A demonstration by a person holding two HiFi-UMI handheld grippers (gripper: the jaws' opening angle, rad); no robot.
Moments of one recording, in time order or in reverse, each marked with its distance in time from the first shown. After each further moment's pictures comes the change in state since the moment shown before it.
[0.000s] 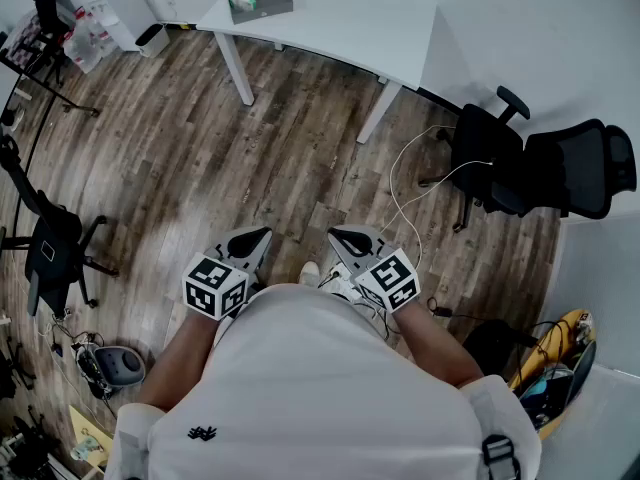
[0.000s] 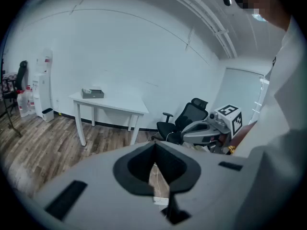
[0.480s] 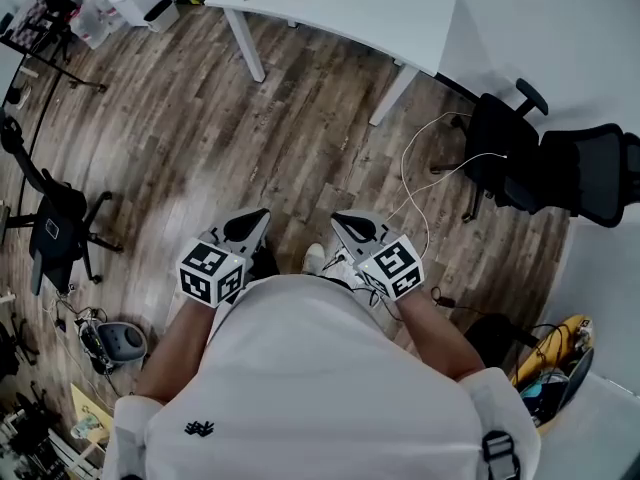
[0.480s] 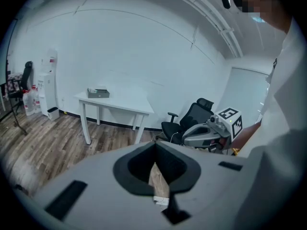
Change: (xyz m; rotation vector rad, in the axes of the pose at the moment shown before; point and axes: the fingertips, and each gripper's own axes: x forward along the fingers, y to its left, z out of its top) left arm 0.003 0.019 0.015 -0.017 0.006 0.050; right arm 0.016 -0.015 0.000 0.016 0.011 0.039
